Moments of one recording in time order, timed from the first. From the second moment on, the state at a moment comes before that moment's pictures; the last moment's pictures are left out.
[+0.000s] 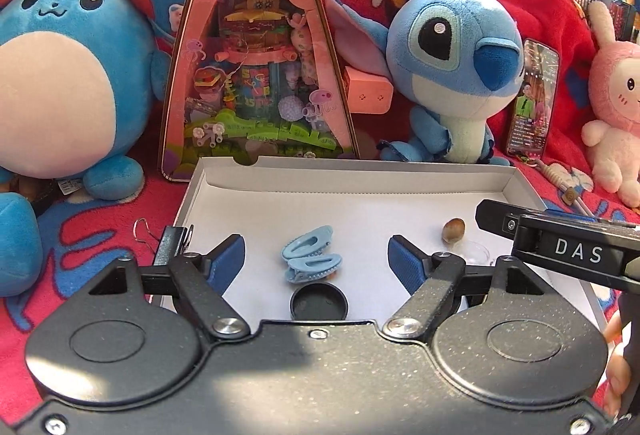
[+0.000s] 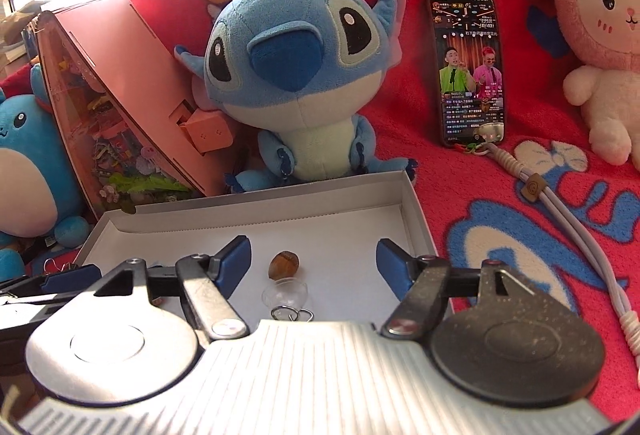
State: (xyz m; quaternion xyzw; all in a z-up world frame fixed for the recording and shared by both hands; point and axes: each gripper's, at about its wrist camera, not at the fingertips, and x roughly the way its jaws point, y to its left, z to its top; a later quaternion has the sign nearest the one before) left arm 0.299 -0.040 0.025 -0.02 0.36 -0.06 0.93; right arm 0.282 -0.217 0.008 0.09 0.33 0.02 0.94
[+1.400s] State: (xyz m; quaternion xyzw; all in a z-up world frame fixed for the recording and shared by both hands) left arm 0.133 -0.004 0.037 -0.01 0.30 -0.08 0.95; right arm 0.135 -0.216 0.027 0.02 0.24 0.06 0.97
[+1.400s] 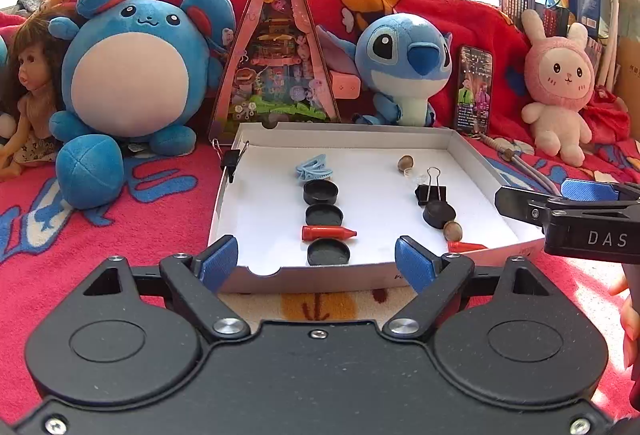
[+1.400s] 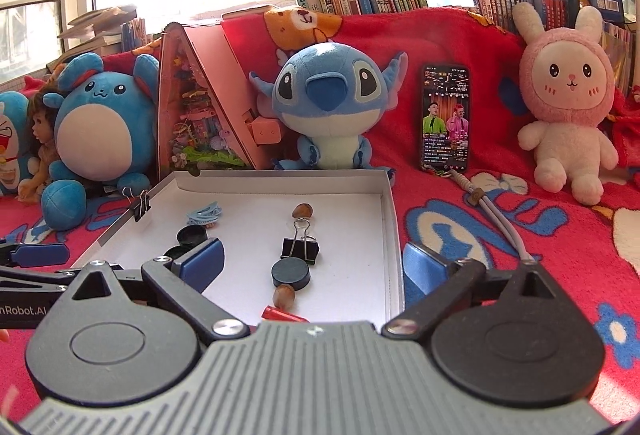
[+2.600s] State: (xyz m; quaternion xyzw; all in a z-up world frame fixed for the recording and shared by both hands) left arm 0.116 -0.001 -0.013 0.01 0.33 -0.04 0.94; right arm 0.114 -0.196 -0.029 -0.01 0.32 0.04 0.95
